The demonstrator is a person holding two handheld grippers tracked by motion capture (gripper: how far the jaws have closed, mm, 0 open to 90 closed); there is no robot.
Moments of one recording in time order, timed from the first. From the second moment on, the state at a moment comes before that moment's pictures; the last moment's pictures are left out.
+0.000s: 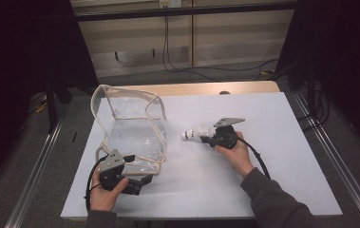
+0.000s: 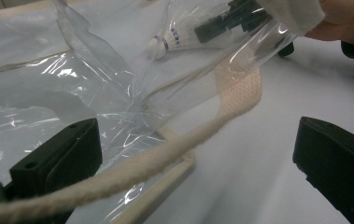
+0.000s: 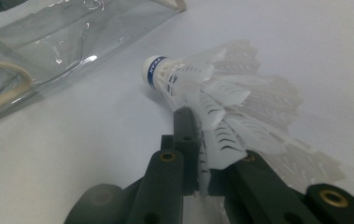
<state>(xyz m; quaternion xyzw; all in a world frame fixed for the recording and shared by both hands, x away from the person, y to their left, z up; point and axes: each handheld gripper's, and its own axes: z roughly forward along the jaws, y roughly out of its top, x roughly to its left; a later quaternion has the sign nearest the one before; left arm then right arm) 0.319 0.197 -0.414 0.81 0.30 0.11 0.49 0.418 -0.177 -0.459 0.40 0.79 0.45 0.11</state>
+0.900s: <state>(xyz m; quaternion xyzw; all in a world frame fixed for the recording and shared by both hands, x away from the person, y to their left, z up) 0.320 0.197 -0.413 0.81 0.30 0.11 0.49 0.402 -0.192 -0.432 0.38 0.79 0.48 0.09</state>
